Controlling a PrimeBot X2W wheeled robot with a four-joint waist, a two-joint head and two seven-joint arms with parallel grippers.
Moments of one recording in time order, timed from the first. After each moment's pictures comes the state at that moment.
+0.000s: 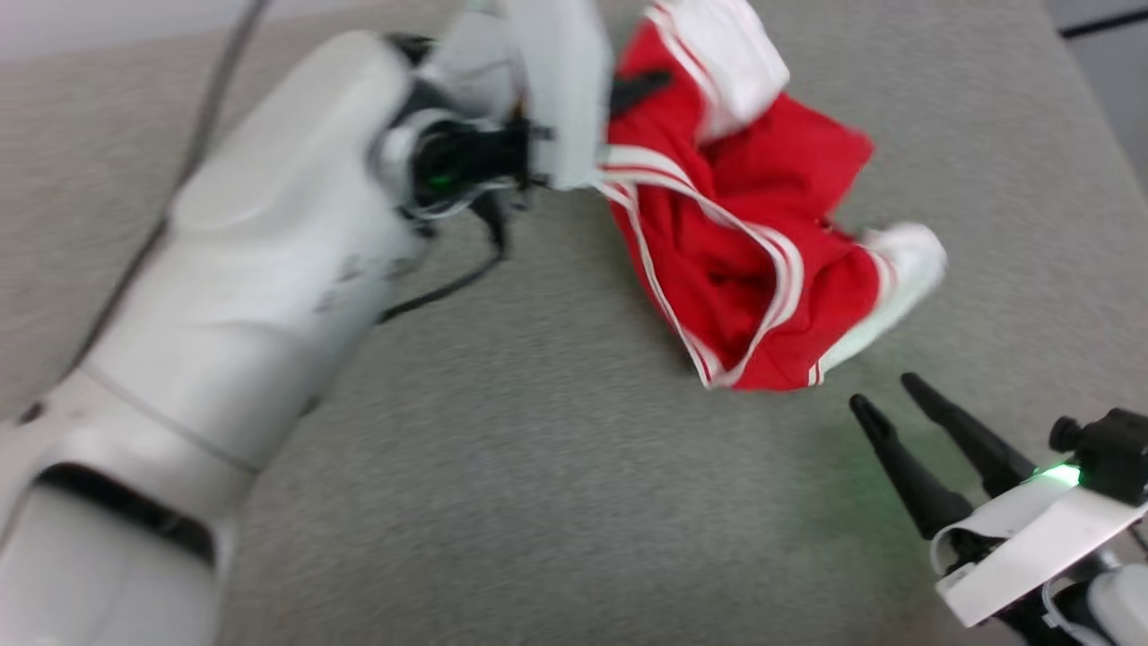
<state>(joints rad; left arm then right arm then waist) -1.35 0.25 -0.89 0.65 -1.30 -0.13 0.58 -0.25 -0.58 0.54 0.03 0.90 0.13 -0.18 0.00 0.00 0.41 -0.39</state>
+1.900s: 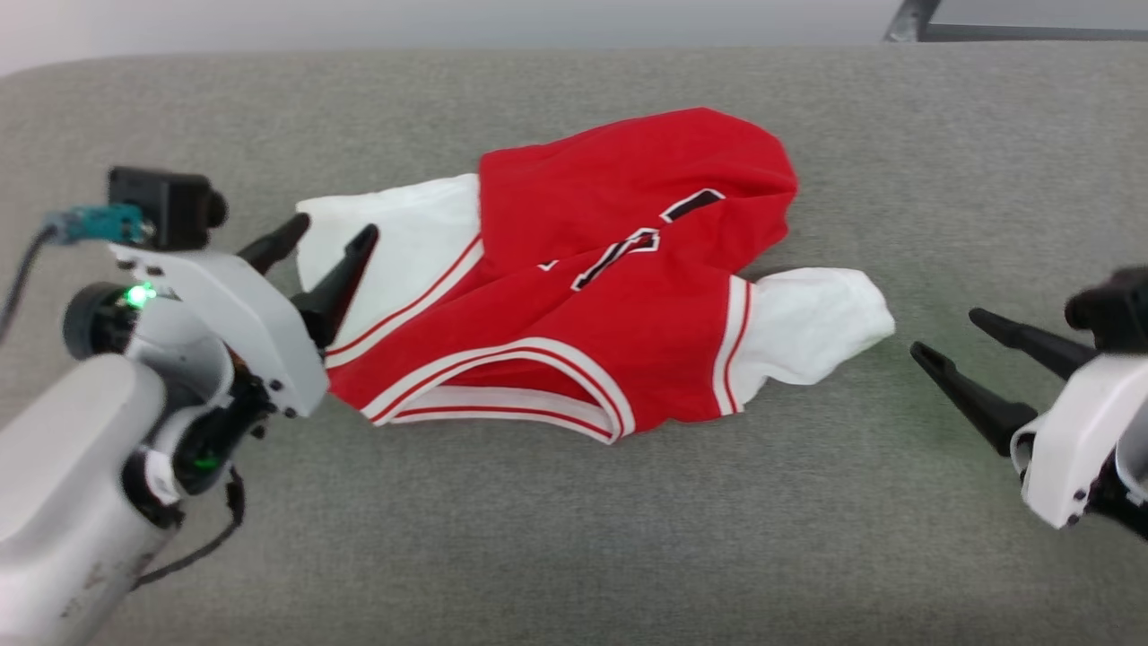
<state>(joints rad) -0.78 0.79 -0.77 0.11 -1.14 0.15 0.14 -0.44 -0.73 0.49 0.01 0.79 0.13 0.31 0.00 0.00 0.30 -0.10</state>
